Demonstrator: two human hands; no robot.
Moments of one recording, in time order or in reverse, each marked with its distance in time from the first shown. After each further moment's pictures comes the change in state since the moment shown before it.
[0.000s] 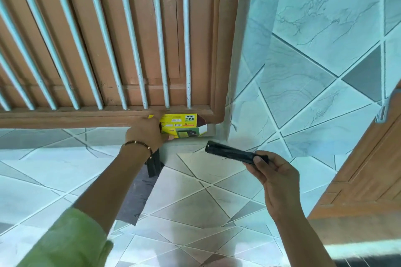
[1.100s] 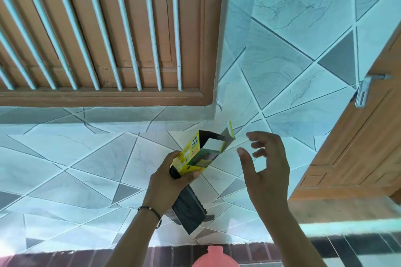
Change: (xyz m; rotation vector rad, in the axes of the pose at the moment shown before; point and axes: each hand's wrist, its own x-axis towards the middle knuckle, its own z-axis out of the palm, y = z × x) left_hand -0.169 0.053 0.065 -0.867 -0.094 -0.113; right_hand -0.063 -0.031 -0.018 -0.841 -0.092 -0.681
